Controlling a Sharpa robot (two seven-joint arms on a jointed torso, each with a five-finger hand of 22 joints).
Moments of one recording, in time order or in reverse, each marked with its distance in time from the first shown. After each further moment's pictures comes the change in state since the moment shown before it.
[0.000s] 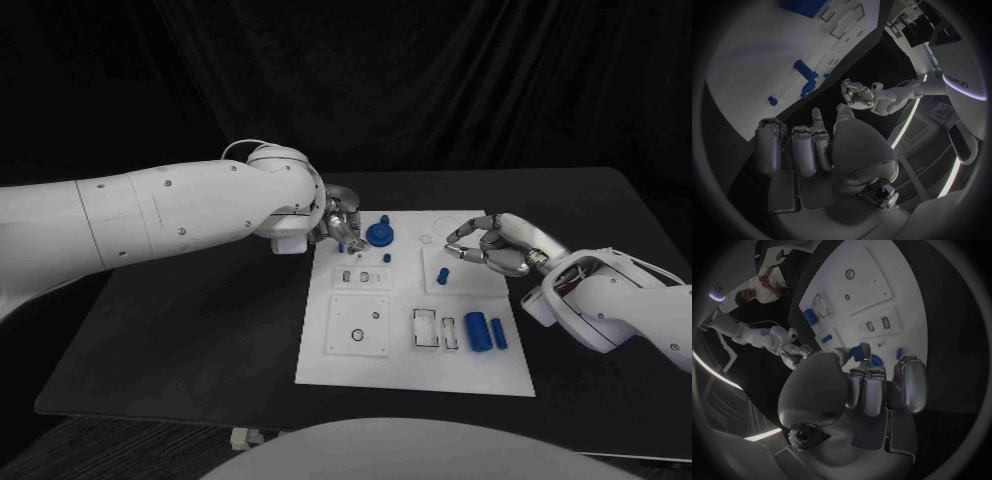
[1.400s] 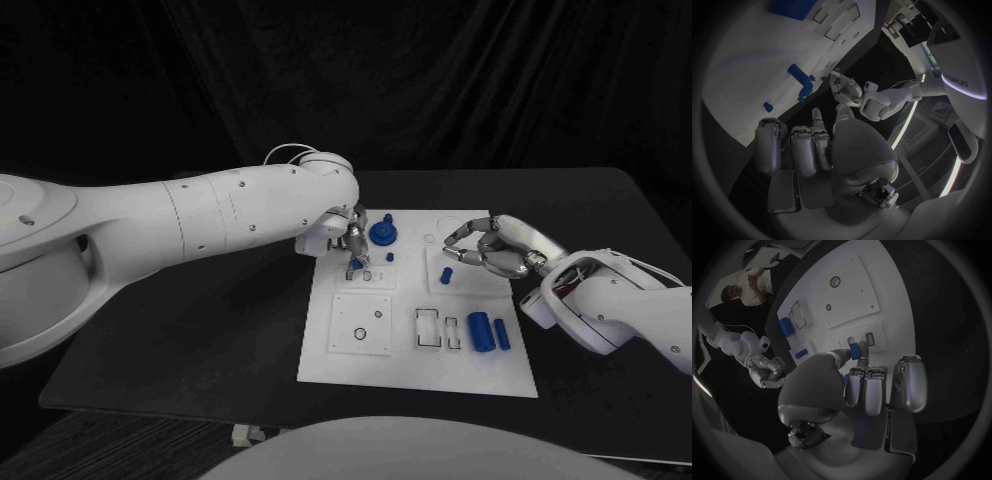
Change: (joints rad) left arm -0.051 0.196 0.000 -0.223 0.025 0.176 -0.219; left_hand -0.103 0.017 -0.024 -0.074 -0.011 0.064 -0.029 -0.080 -0.076 -0.003 -0.003 -0.005 0.000 0.000 -0.007 0.000 0.000 0.000 0.000 0.000 -0.013 0.000; right arm 0.000 0.011 0.000 0.007 0.000 0.019 -0.008; right_hand 0.008 0.003 0.005 0.000 0.004 0.000 0.000 0.000 -0.001 0.003 -0.001 0.000 0.000 -0.002 0.002 0.000 0.000 0.000 -0.004 0.004 -0.005 0.000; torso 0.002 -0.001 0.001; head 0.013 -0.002
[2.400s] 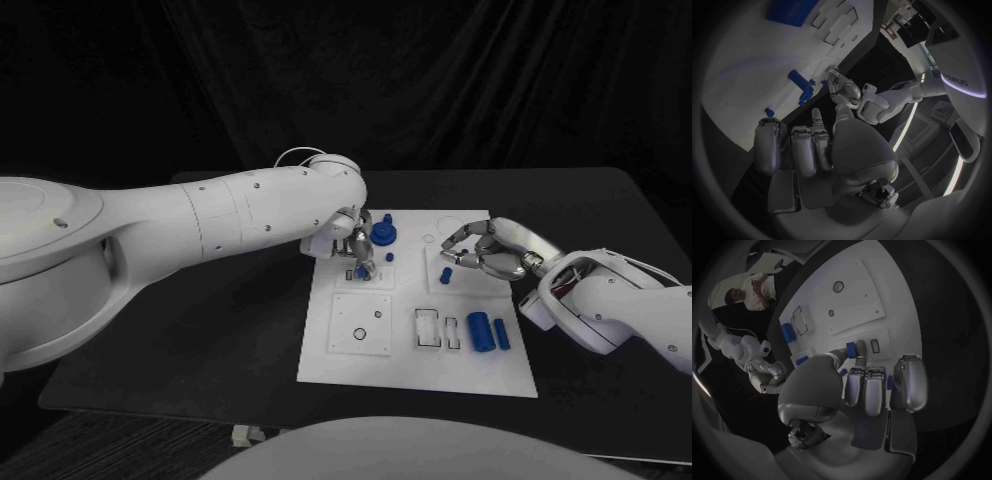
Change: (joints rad) left arm -0.016 0.053 0.000 -0.074 0.010 0.086 0.030; left_hand -0.046 0.004 -0.054 -0.003 -0.091 0.039 -0.025 -0.035 -0.019 0.000 0.000 -0.016 0.000 0.000 0.000 0.000 0.000 0.000 0.000 0.000 -0.016 0.000; right arm 0.000 0.006 0.000 -0.003 0.000 0.033 -0.013; right_hand 0.017 -0.016 0.015 -0.010 0.004 -0.004 0.004 -0.004 -0.003 0.000 0.000 0.003 0.000 0.001 0.000 0.000 0.000 0.000 -0.004 0.004 -0.008 0.000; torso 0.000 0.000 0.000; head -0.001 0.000
